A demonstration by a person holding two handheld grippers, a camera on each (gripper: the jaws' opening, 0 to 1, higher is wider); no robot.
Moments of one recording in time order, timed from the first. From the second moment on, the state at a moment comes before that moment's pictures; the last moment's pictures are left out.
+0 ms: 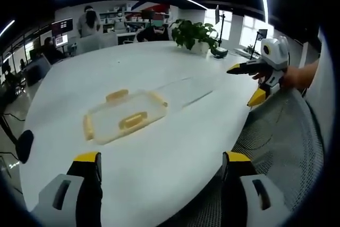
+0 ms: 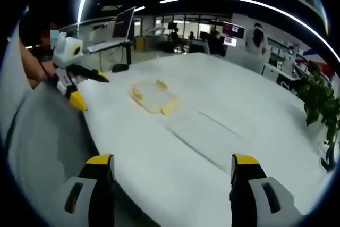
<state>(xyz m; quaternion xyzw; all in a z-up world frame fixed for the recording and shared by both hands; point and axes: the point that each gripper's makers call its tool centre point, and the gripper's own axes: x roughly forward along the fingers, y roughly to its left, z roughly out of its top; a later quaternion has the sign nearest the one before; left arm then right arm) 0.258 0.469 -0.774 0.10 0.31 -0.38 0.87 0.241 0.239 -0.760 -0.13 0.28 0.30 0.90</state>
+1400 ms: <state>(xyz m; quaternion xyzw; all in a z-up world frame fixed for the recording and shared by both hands) 0.272 0.481 -0.773 0.11 0.31 -0.38 0.86 0.264 0.273 -0.752 -0.18 0.28 0.36 0.87</state>
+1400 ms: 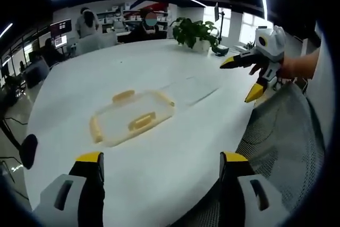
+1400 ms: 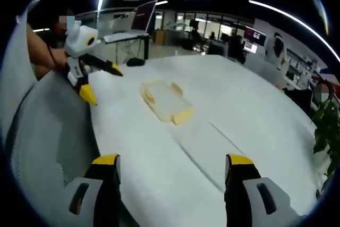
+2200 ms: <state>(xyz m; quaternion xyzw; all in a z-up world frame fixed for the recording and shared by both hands) 0.287 0.490 -0.776 0.12 0.32 -0.36 0.87 0.292 0.301 -0.753 -0.18 0.28 0.39 0.86</state>
